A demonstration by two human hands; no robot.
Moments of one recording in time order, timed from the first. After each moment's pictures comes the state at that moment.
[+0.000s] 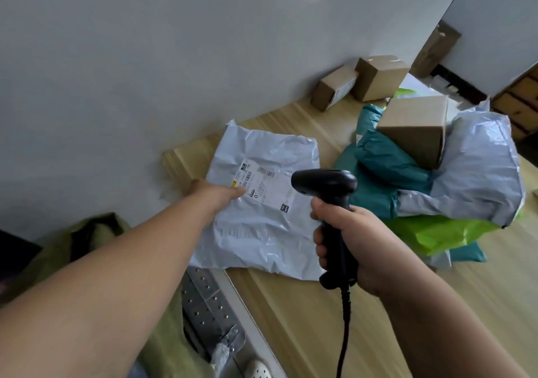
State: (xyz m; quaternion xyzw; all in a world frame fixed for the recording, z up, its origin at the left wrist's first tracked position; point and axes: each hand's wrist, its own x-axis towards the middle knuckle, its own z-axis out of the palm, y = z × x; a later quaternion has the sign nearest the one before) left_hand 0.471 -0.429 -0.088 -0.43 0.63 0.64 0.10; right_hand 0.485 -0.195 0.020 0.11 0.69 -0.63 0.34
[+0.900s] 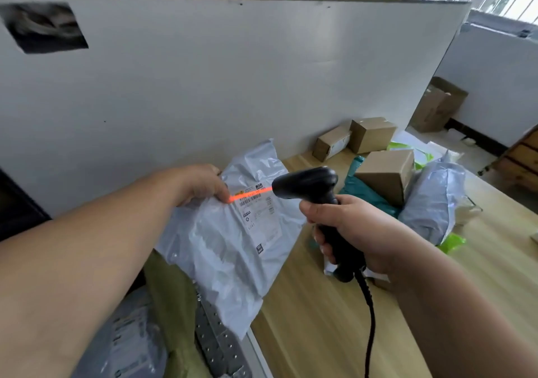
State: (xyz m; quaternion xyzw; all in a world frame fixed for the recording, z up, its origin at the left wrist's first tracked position) left_hand 0.520 -0.436 0.102 -0.28 0.78 0.53 0.17; right_hand 0.498 -0.169 0.136 -0.10 0.74 -0.55 0.38
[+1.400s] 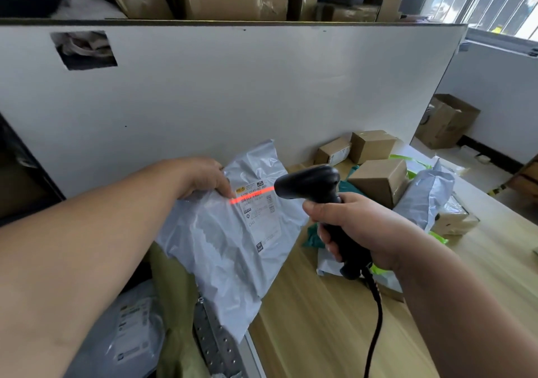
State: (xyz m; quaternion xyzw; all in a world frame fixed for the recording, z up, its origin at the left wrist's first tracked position) left_hand 0.545 -0.403 0.137 -0.29 0.78 0.53 0.15; right_hand 0.516 -0.130 0.166 -0.16 0.76 -0.51 0.36
